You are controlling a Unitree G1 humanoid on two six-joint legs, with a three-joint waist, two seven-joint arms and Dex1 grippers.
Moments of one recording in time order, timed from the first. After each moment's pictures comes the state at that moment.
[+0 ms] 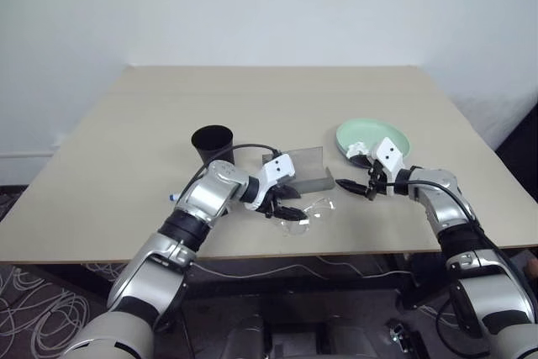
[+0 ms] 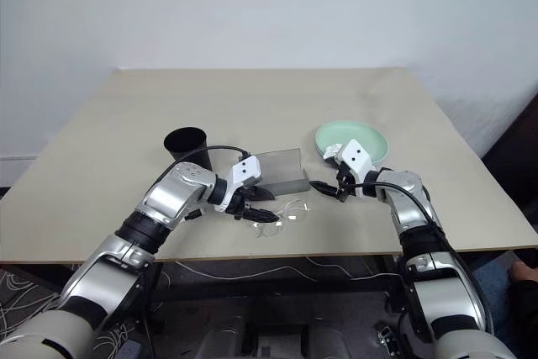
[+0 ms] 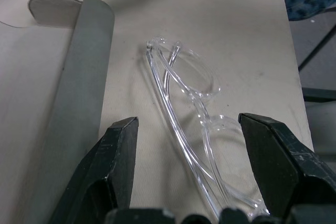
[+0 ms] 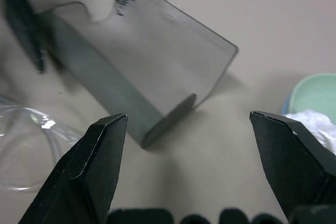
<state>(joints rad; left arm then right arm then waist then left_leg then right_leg) -0.77 0.38 -0.43 0.43 -0.10 0.52 -1.19 -0.61 -0.45 0.09 0.59 0.07 -0.01 0.98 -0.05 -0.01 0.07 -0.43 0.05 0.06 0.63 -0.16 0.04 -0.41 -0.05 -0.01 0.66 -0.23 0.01</state>
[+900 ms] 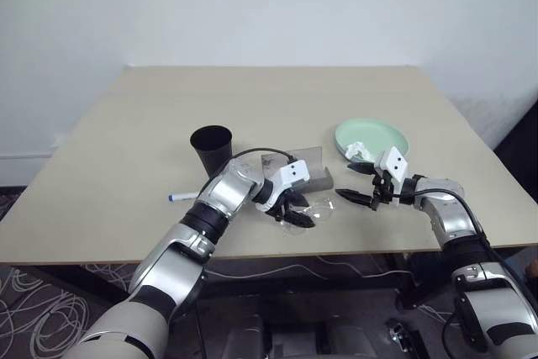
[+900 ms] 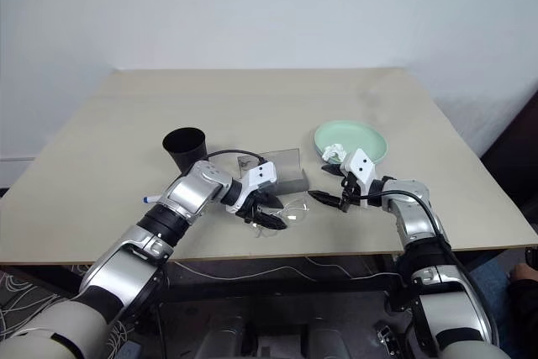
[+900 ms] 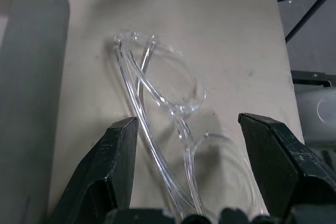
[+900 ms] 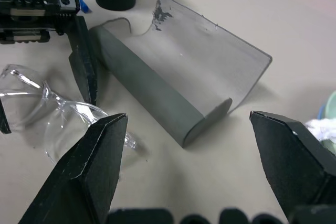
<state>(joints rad) -0.83 0.29 -0.47 0.54 -0.02 0.54 -1.24 -0.56 -0.46 0.08 0.57 0.14 -0.07 1.07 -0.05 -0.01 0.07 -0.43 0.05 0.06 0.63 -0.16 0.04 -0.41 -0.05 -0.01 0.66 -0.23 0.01</state>
